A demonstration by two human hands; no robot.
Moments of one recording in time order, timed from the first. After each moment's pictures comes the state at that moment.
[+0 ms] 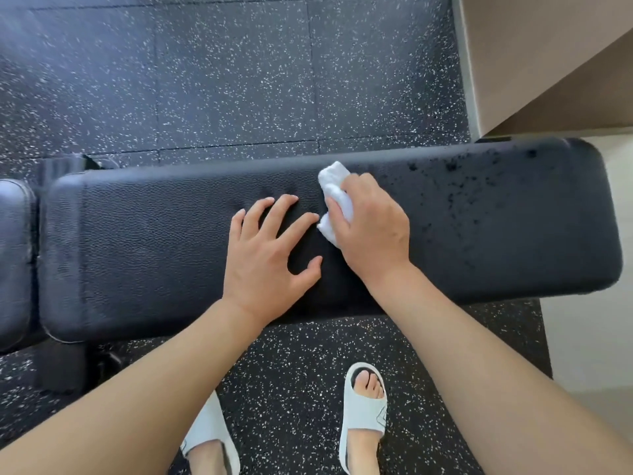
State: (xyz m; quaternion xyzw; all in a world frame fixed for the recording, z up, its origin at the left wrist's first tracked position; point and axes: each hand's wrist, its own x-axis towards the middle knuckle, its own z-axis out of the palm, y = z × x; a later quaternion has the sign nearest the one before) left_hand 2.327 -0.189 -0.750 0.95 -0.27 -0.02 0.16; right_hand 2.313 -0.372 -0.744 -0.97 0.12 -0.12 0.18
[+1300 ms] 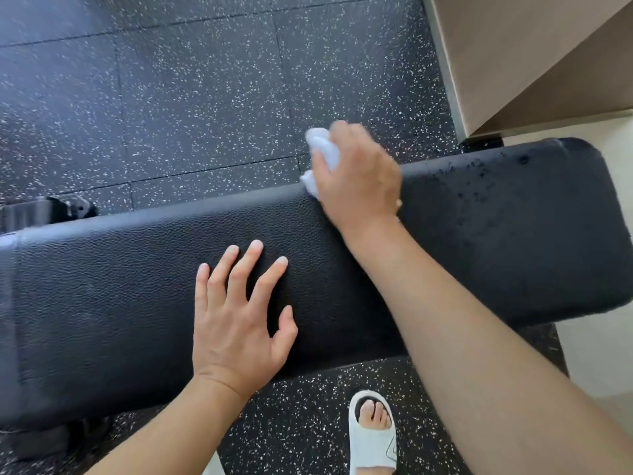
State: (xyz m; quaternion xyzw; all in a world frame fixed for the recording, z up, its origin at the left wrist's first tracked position) left_hand 2.309 -0.195 -0.770 0.96 -0.27 0.01 0.12; right_hand 2.403 -0.421 -0.751 -0.95 0.22 -0.15 0.16
